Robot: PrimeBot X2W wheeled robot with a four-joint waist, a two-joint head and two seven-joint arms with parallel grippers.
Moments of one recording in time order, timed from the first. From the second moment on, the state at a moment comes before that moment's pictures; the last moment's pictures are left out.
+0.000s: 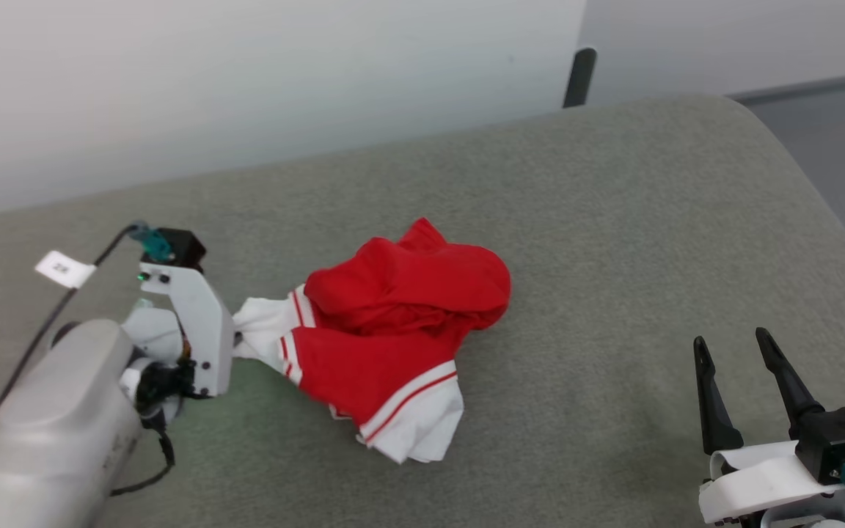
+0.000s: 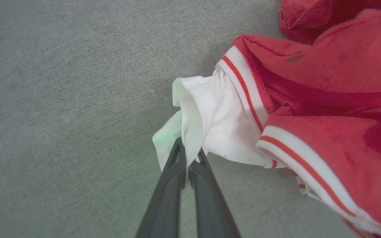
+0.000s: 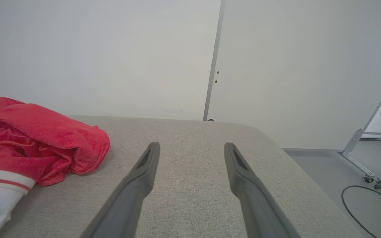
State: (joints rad) left arm -0.82 0.50 -0.78 0.83 -0.97 -0.13 0.53; right arm -0.07 -0.06 -0.03 0.13 0.00 0.13 -0.26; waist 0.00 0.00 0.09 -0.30
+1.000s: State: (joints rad) left arm -0.66 0.68 -0.71 0.85 -1.05 -0.04 0.48; right arm -0.01 -0.08 -0.04 0.17 0.00 0.13 -0.26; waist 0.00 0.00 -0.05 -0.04
